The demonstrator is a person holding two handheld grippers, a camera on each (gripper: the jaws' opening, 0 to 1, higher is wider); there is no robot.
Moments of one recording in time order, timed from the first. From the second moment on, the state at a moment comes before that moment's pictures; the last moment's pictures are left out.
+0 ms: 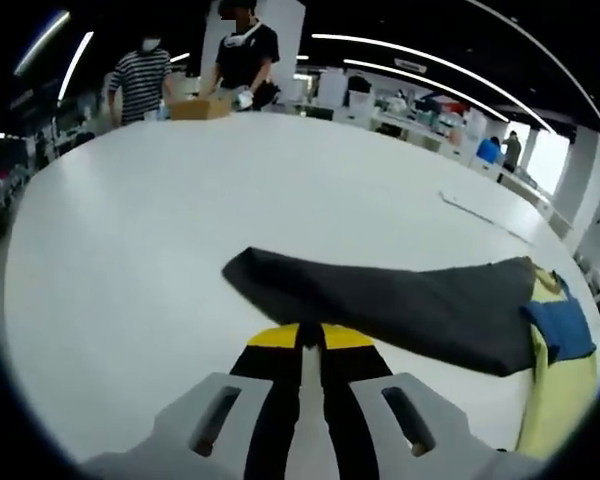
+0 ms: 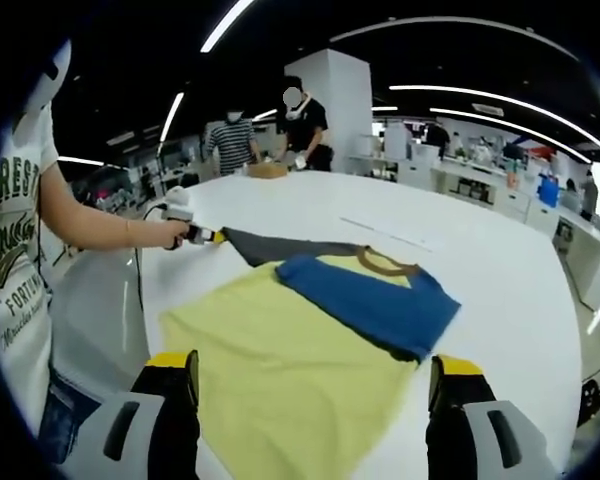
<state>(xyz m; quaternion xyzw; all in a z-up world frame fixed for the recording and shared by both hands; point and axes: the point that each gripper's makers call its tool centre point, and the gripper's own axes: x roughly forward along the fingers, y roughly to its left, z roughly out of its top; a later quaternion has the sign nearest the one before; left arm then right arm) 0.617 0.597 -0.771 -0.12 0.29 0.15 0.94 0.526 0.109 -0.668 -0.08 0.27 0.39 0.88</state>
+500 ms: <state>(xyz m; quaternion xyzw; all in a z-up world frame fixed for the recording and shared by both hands) 0.609 0.610 -0.737 -0.11 0.28 0.12 0.95 0.526 0.113 -0.666 -0.08 0.26 0.40 0.88</state>
